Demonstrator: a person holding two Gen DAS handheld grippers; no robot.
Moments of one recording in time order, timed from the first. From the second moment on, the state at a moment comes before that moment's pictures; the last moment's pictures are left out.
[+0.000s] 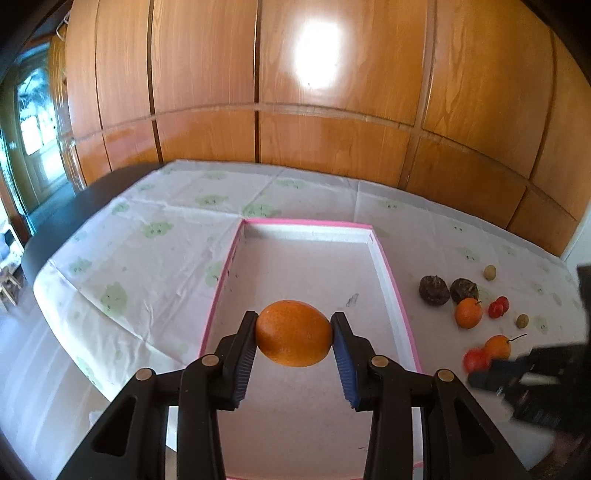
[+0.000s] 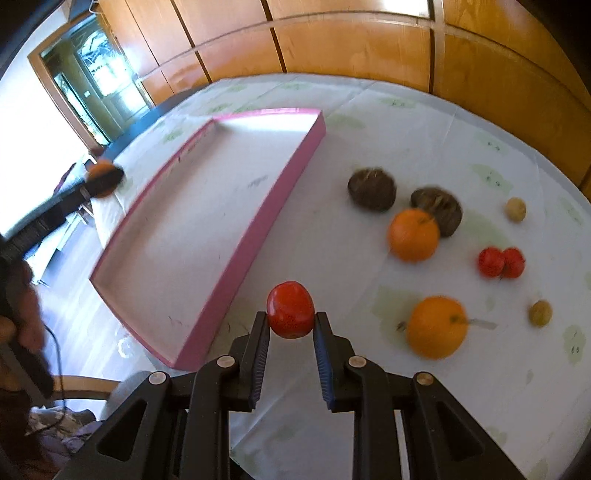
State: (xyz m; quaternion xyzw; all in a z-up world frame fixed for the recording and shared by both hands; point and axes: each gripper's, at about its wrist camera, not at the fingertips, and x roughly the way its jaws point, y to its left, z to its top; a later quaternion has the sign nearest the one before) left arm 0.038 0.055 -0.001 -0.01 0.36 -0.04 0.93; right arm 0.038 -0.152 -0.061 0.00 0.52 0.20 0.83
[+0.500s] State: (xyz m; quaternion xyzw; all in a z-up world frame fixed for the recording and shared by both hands) left arm 0.019 0.036 0.019 0.03 0.32 -0.02 0.95; right arm 0.031 -0.162 -0.084 0.04 0.51 0.18 0.84
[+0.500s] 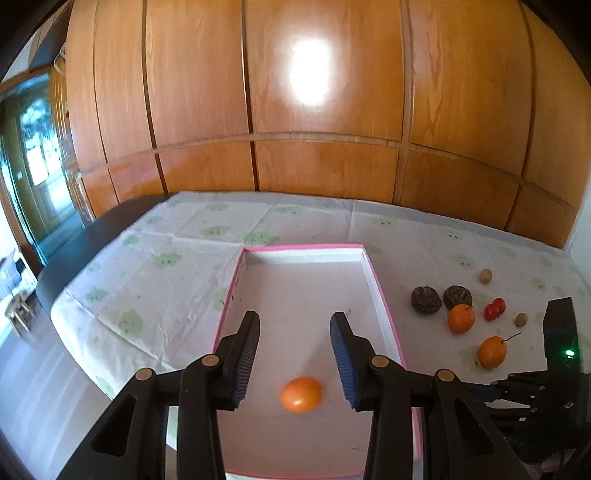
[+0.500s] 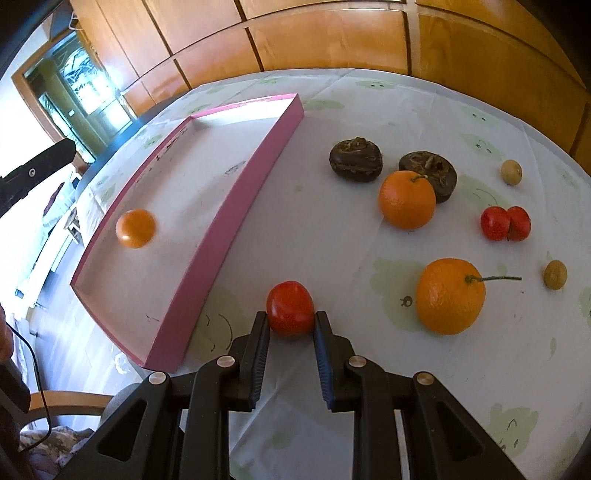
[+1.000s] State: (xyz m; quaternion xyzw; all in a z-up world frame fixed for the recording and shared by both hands) left arm 0.036 0.020 0.007 0.04 0.33 -0.03 0.94; right arm 0.025 -0.168 -0.085 0.05 0.50 0.18 0.85
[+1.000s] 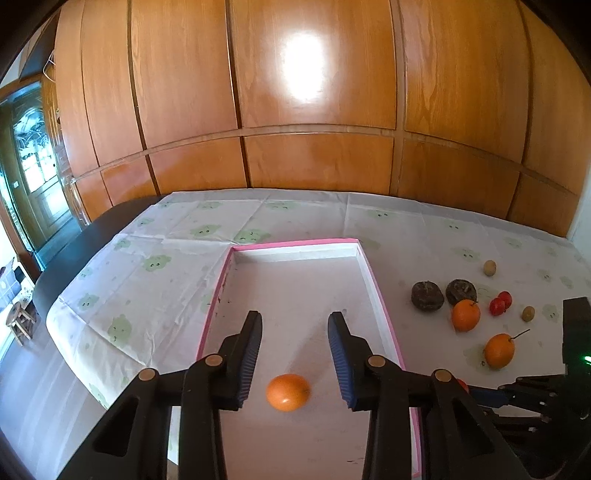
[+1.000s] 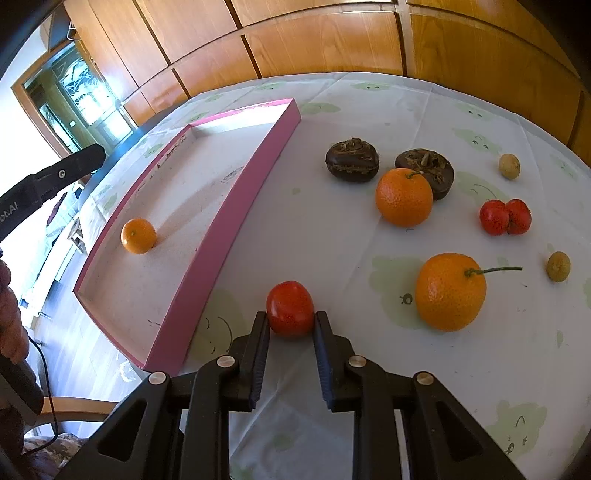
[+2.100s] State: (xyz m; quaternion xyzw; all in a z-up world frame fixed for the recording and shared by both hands) left arm 0.008 0.052 0.026 0.00 0.28 0.05 0.96; right arm 0.029 -0.164 -0.070 0.06 0.49 0.14 0.86
